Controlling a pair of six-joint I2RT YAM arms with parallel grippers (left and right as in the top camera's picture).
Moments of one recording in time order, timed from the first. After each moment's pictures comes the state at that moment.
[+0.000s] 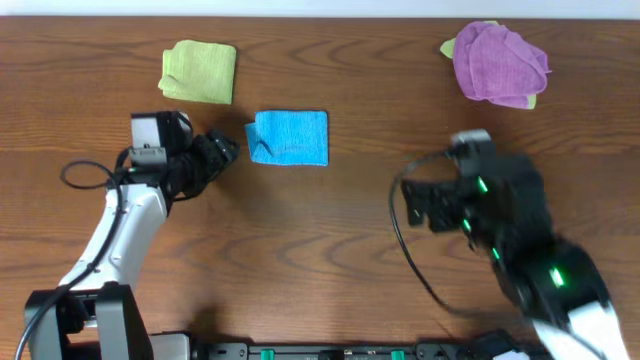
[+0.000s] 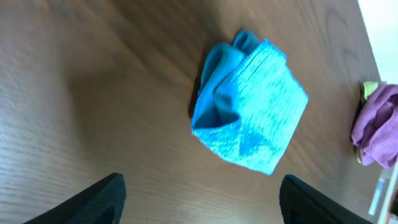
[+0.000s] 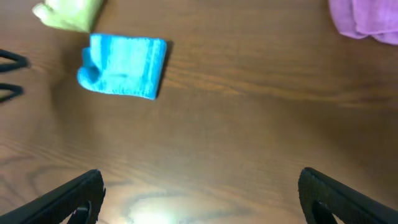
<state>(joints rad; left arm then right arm) 0.04 1.50 0.86 -0.34 0.44 -0.71 0.34 0.88 0.94 -0.78 -0.04 0.25</state>
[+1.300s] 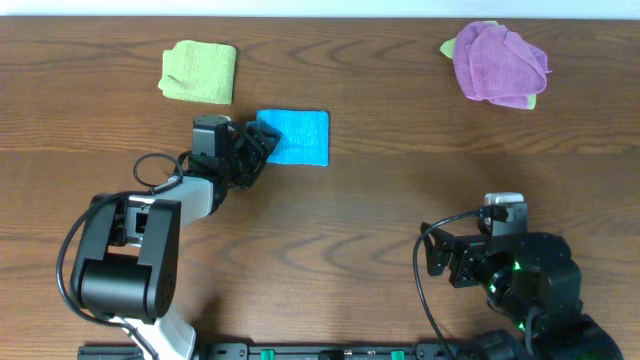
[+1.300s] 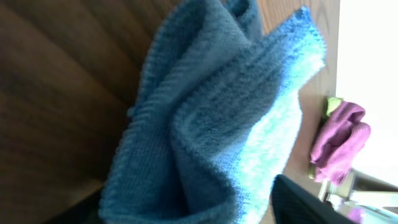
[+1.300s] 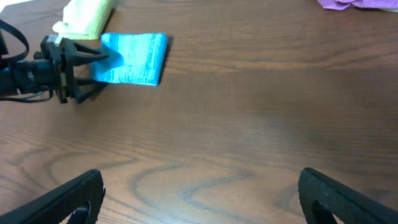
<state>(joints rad) -0.14 1.85 0.78 0.29 0.45 -1.10 0.32 0.53 0.76 -0.87 -0.05 0.33</state>
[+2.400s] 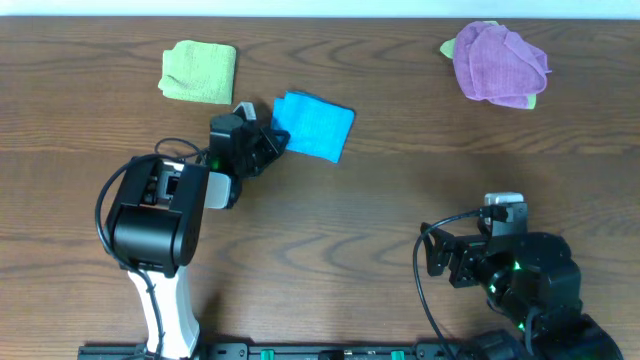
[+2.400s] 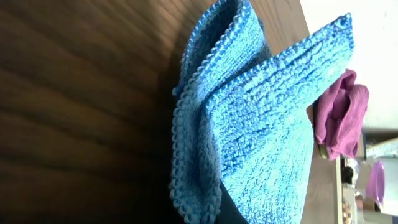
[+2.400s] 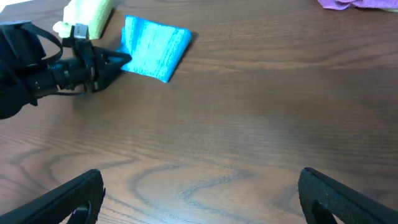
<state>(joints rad) -0.18 2.10 0.86 0.65 0.51 -0.91 0.32 0.53 0.76 -0.87 -0.05 0.33</state>
